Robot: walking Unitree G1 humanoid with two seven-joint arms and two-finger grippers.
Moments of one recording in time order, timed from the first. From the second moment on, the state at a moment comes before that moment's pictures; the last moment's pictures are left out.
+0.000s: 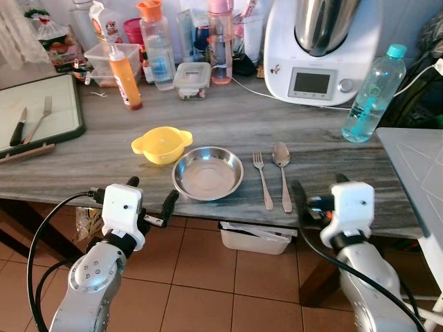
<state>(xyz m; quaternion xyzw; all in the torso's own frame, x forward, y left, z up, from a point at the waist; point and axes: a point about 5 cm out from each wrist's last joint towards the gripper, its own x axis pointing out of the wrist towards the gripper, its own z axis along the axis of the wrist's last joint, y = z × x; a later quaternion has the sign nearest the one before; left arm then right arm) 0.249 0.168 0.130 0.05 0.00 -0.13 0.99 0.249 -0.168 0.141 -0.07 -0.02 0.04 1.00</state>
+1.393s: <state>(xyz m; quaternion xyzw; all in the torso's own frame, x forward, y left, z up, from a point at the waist) 0.259 0.167 0.116 0.06 0.03 -0.11 0.99 0.265 -0.173 0.138 -0.04 0.02 0.03 1.00</state>
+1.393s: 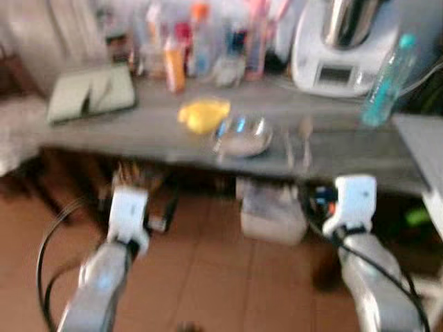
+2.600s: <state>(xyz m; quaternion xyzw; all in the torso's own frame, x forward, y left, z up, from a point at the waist) 0.263 0.155 0.126 0.05 -0.01 -0.14 0.99 0.269 -0.171 0.145 -0.05 0.00 0.02 1.00</state>
